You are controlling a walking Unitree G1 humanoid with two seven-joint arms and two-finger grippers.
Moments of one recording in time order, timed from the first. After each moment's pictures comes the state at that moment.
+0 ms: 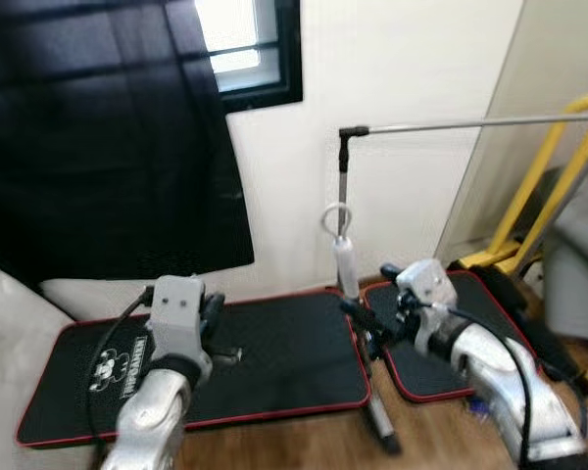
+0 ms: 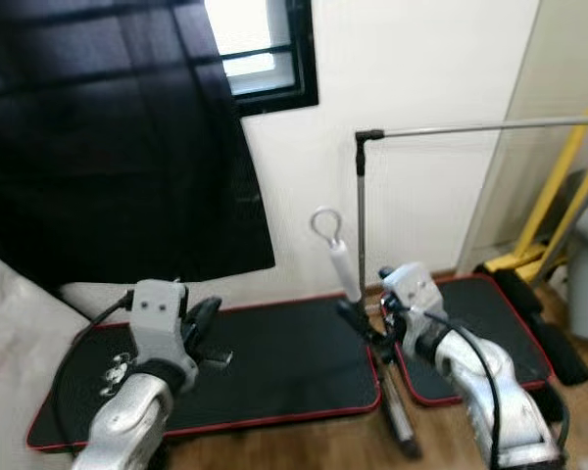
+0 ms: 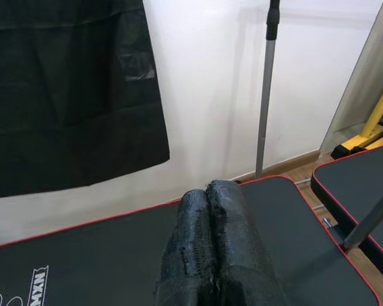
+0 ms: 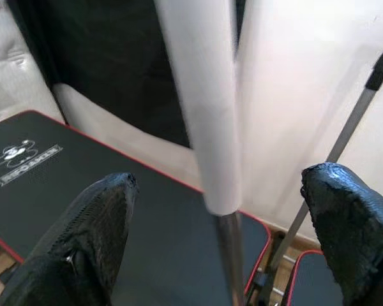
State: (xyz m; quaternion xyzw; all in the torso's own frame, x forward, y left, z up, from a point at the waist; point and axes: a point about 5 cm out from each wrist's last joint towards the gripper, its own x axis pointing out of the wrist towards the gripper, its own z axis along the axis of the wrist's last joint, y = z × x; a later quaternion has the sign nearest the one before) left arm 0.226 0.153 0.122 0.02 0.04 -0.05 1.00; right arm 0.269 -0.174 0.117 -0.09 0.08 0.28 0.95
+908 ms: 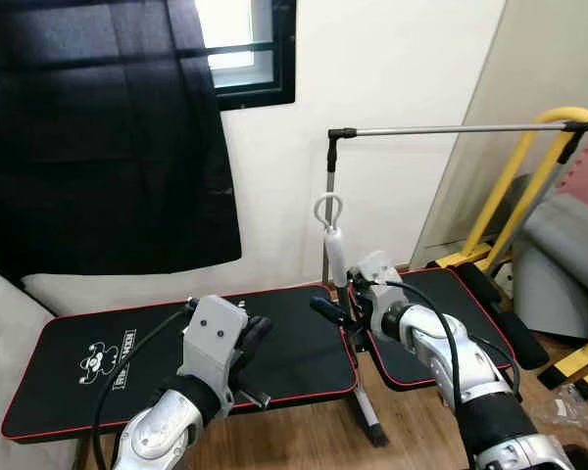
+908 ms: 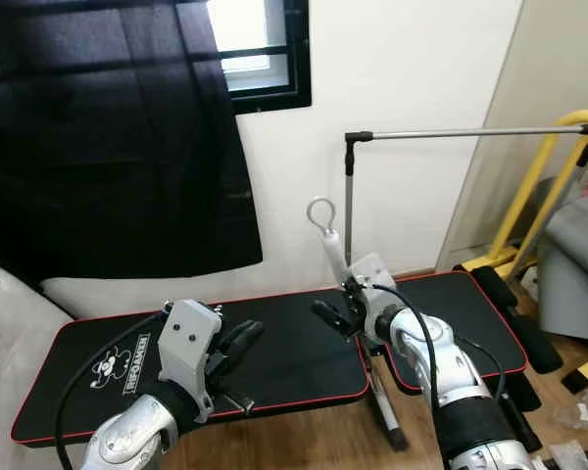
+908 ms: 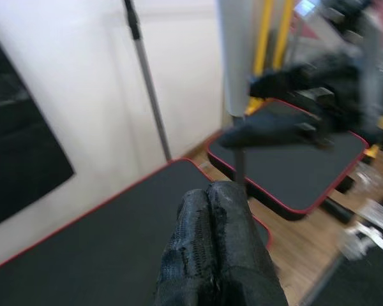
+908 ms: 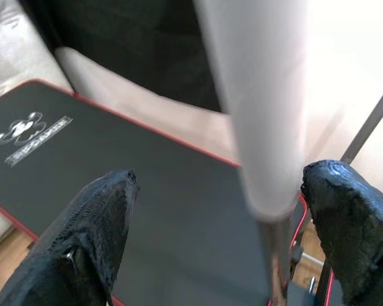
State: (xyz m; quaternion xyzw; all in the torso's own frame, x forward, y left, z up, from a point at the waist) left arm 0.198 0.114 0.137 0.06 0.02 -0.24 0.97; right arm 0.325 -0.137 0.106 -0.08 0.13 0.30 0.94
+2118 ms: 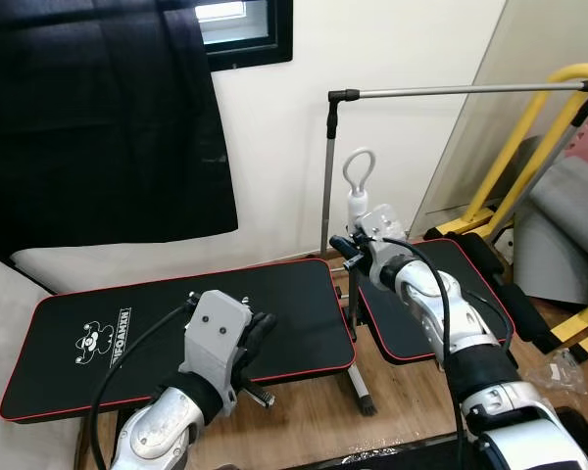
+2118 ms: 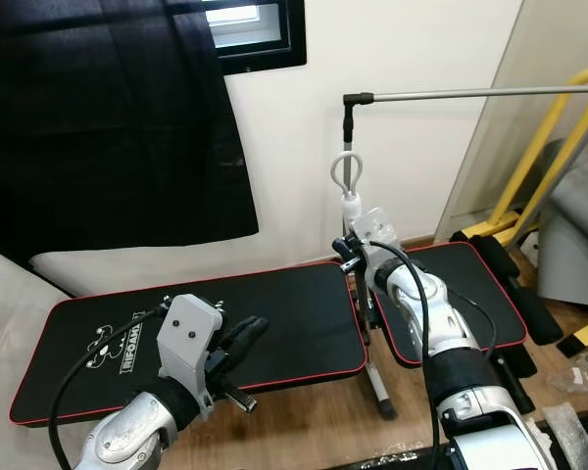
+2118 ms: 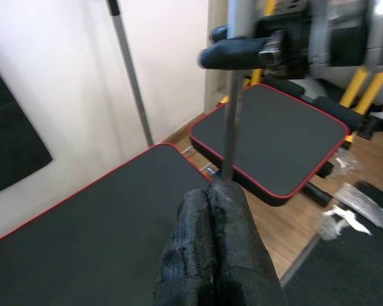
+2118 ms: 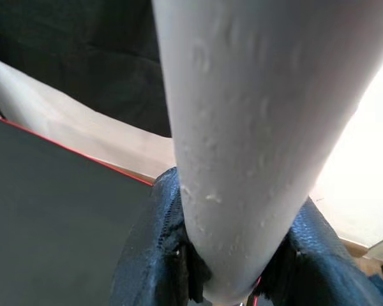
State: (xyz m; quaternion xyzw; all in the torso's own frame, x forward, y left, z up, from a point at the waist) left arm 0.197 0.110 0.142 0.06 0.03 -0.25 0.97; right arm 0.346 -0.158 0.135 -0.13 0.06 0.21 0.97
